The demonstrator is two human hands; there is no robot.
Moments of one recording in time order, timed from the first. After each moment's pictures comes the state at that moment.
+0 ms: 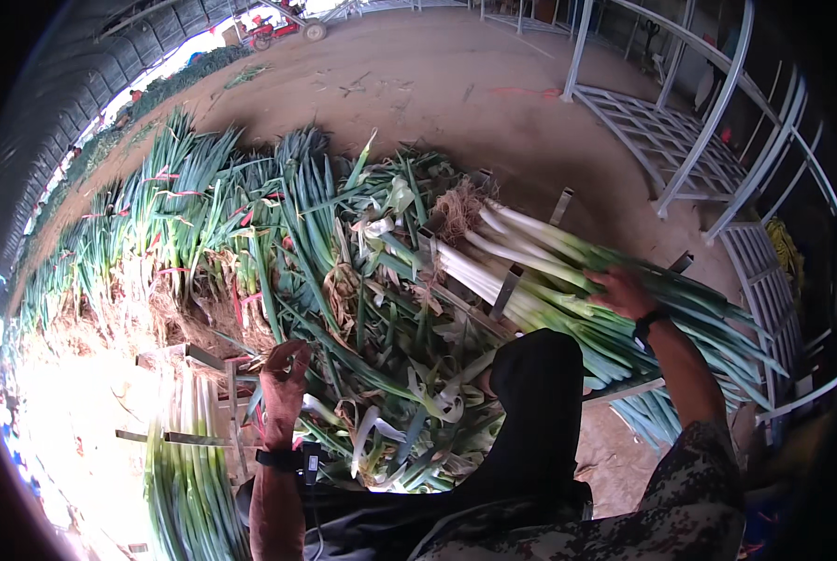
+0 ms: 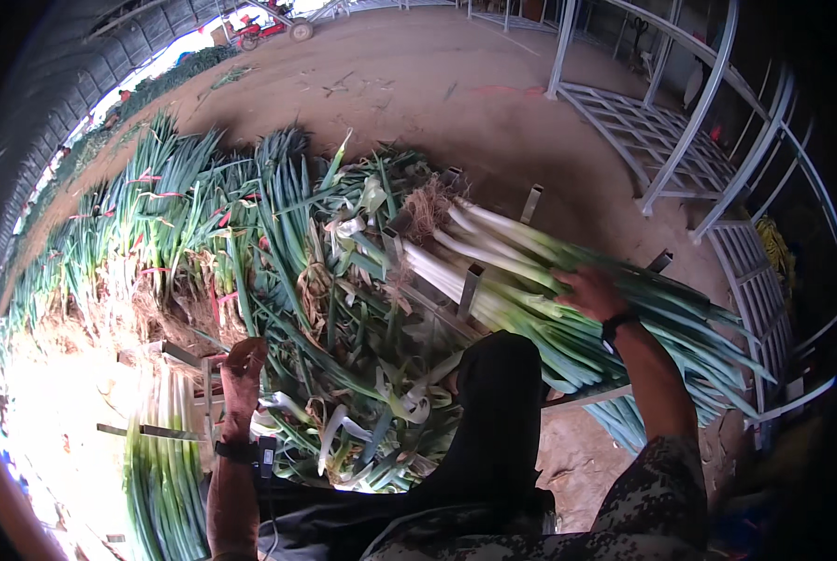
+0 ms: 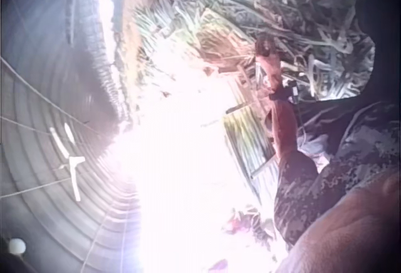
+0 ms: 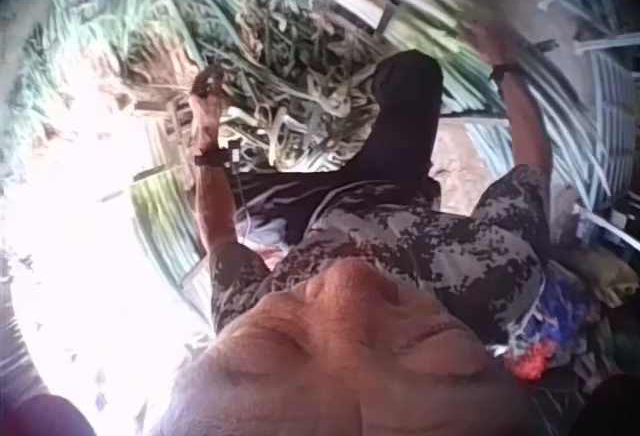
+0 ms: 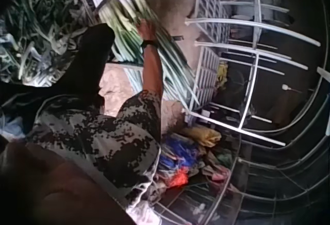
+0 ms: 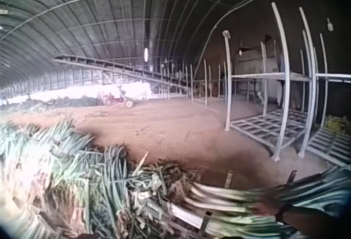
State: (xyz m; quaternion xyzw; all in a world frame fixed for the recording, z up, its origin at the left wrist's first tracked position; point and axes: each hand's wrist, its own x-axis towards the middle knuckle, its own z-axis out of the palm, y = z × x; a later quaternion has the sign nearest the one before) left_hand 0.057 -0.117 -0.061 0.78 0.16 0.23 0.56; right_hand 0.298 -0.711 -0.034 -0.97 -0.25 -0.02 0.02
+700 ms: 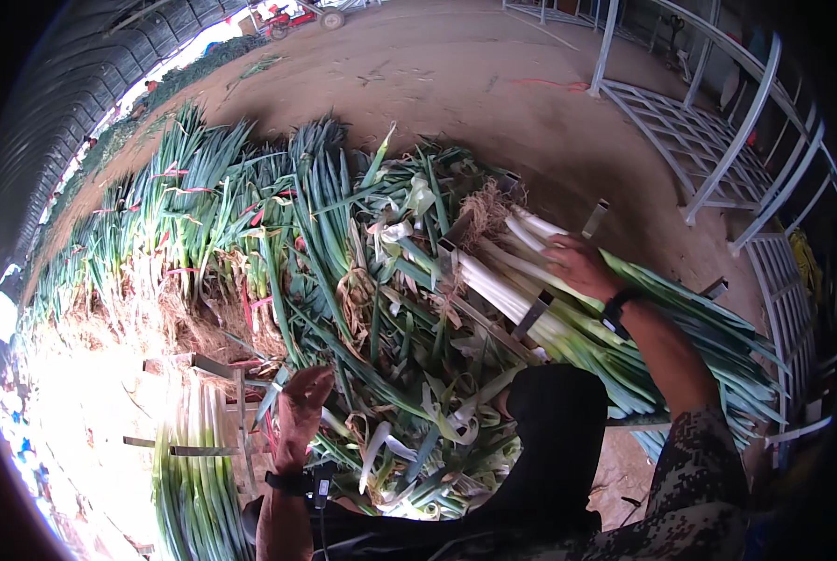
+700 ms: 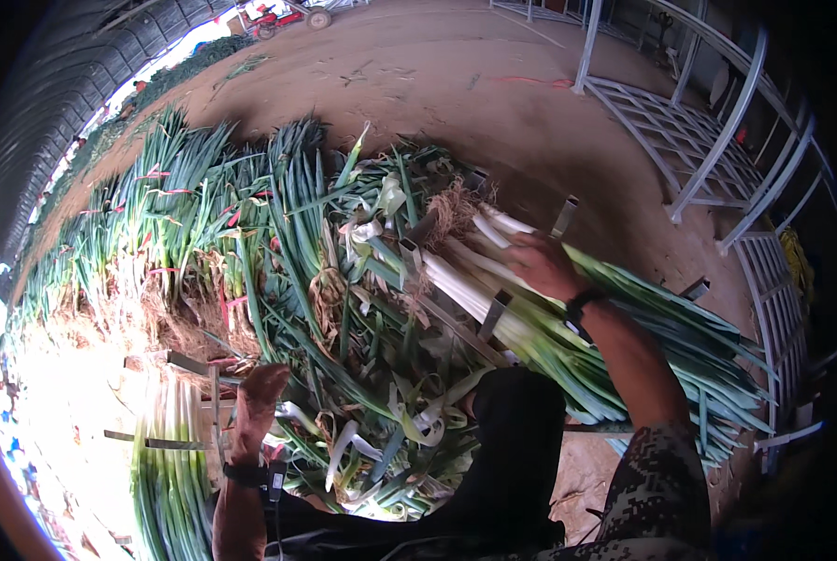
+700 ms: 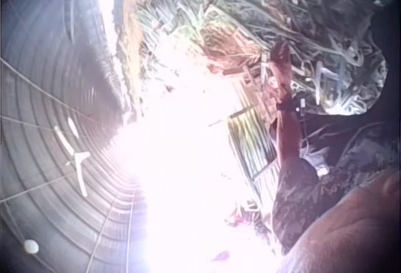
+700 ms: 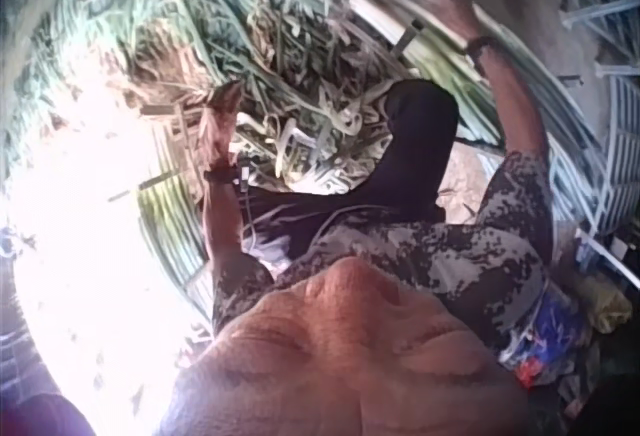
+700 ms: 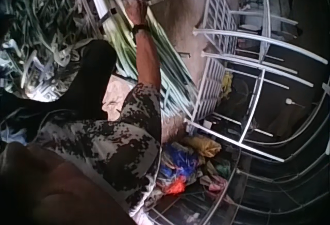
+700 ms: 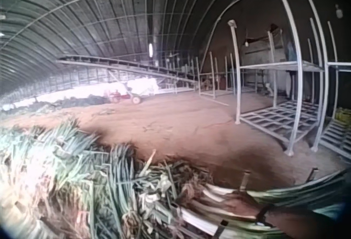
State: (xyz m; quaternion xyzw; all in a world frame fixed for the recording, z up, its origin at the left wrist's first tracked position) left_hand 0.069 -0.120 -0.068 0.82 0.17 0.14 0.53; right_hand 0.401 -0.567 -0.054 -0.86 -0.44 -0.15 0.19
